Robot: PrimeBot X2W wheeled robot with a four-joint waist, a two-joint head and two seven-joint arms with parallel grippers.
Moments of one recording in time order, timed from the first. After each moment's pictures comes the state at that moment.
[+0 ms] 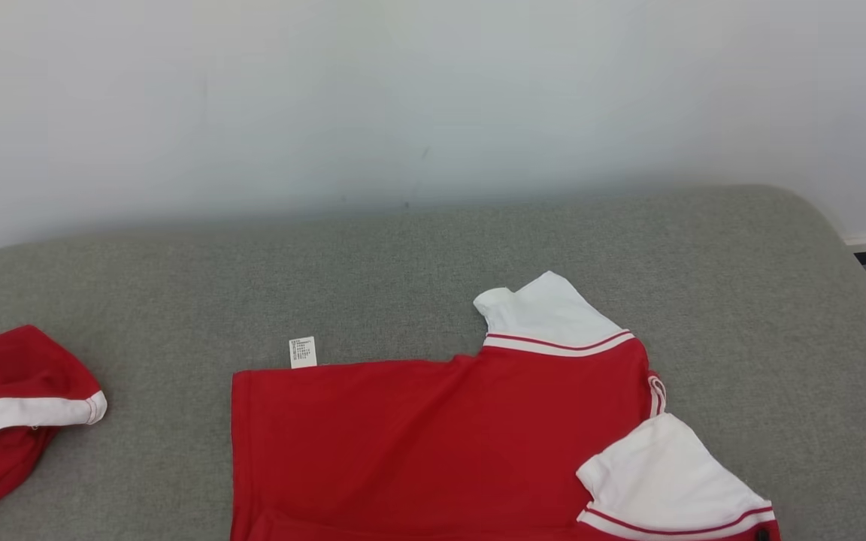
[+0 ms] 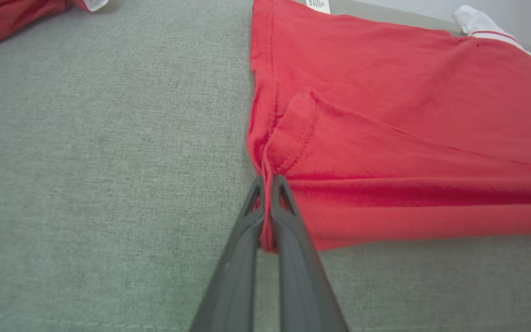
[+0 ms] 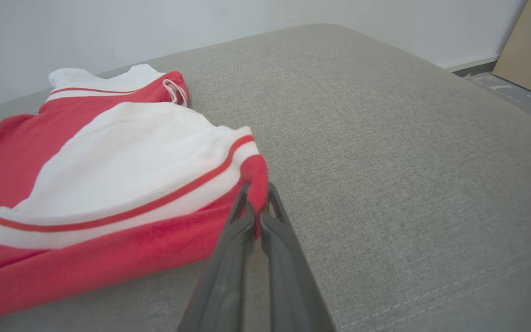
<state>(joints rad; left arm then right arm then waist) 0.11 0.05 -0.06 0.51 -0.24 -0.04 -0.26 0.12 -0.06 -0.23 0.44 0.17 0.13 -0.26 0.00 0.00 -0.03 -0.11</state>
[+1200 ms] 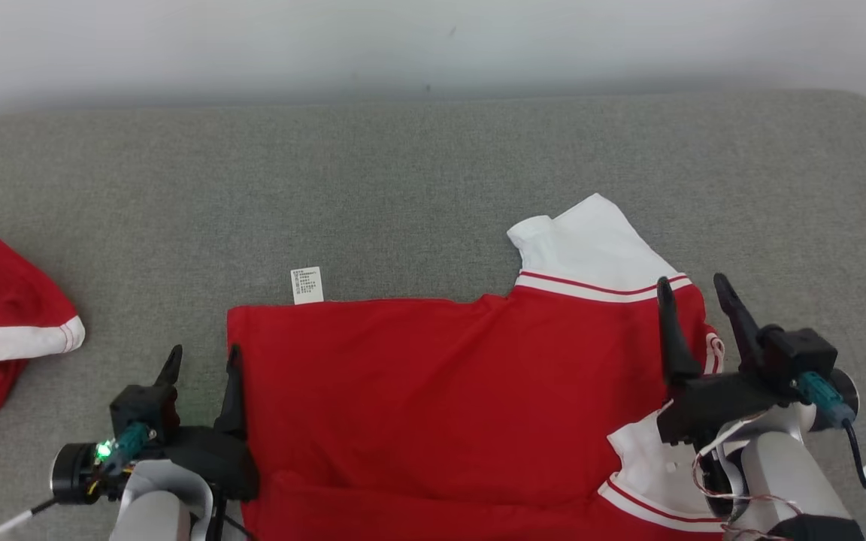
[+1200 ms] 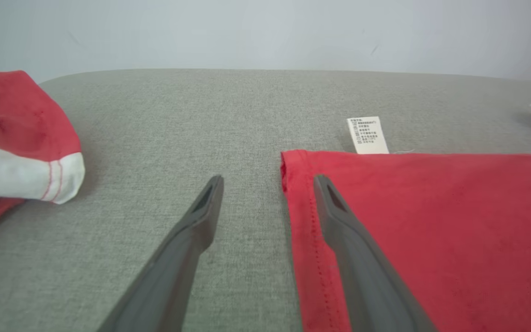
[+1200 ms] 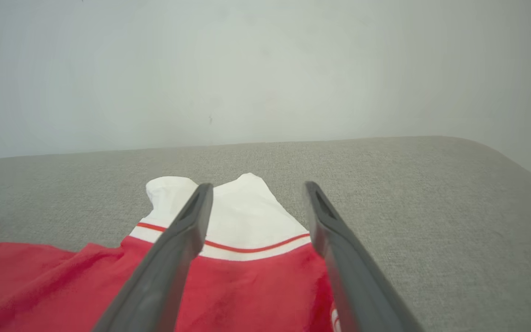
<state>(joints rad) -0.39 0.08 0.00 0.66 -0.11 -0.10 -0.26 -0.35 -0.12 -0.02 0.49 0.14 0.13 -0.26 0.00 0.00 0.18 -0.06</state>
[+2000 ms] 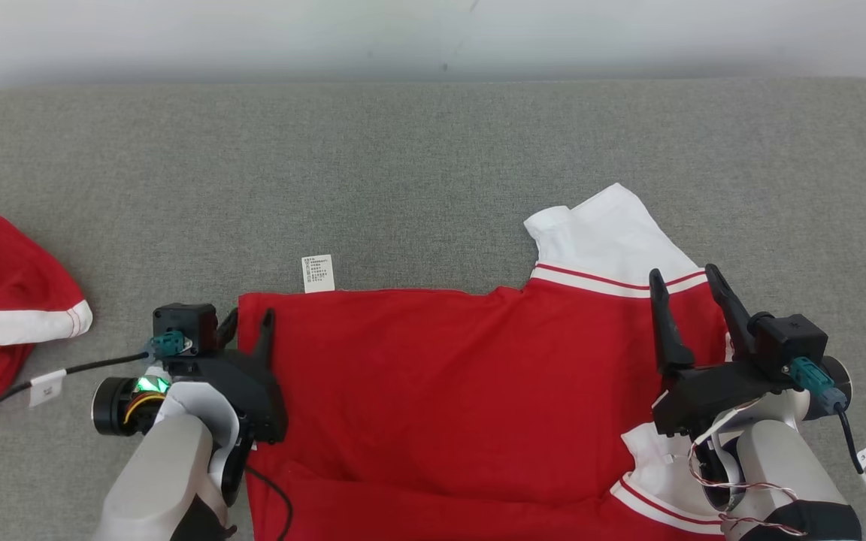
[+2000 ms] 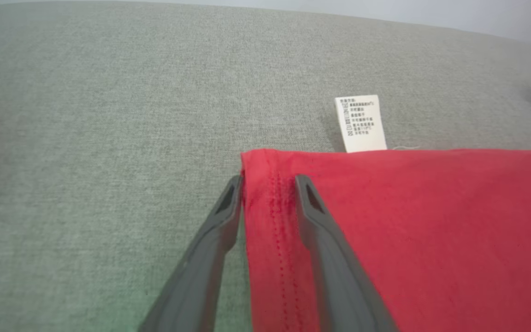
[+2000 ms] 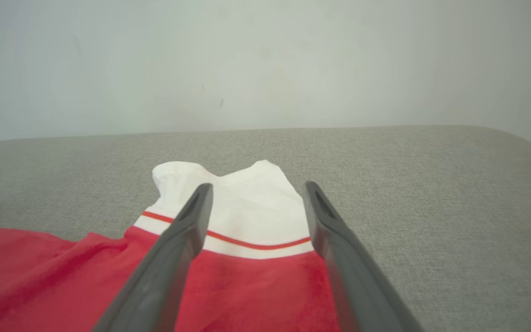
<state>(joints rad) -0.69 0.11 -0.22 1.00 -0.34 -0.13 -0.13 -0.42 -0.14 0.02 0.55 0.16 0.13 -0.26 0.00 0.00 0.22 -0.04</state>
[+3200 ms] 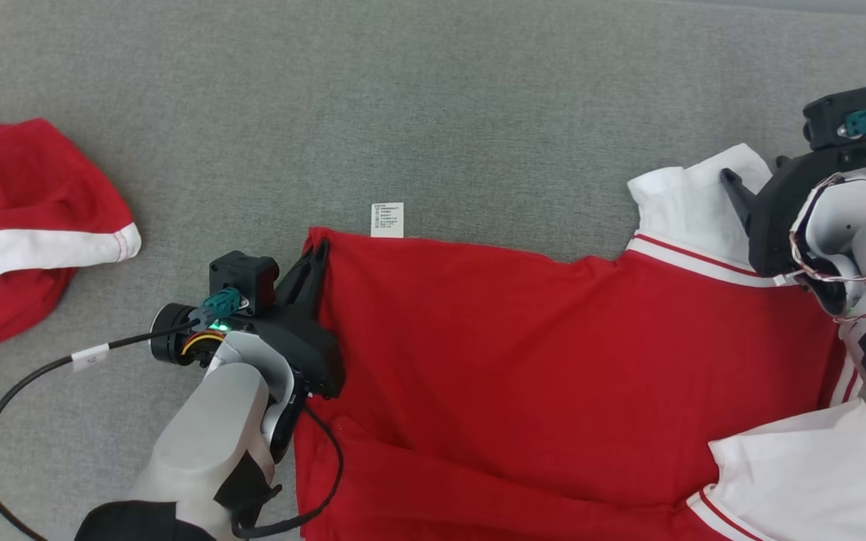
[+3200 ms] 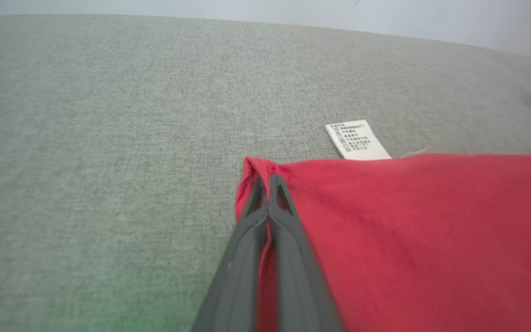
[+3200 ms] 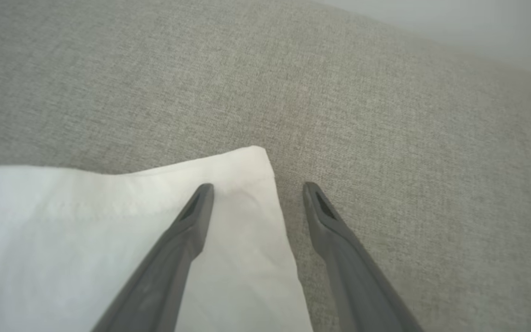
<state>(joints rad) -0.81 0.07 -0.45 1.01 -0.47 -0.13 -0.25 -0.97 -0.47 0.45 0.89 0.46 0.13 0.32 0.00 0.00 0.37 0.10</state>
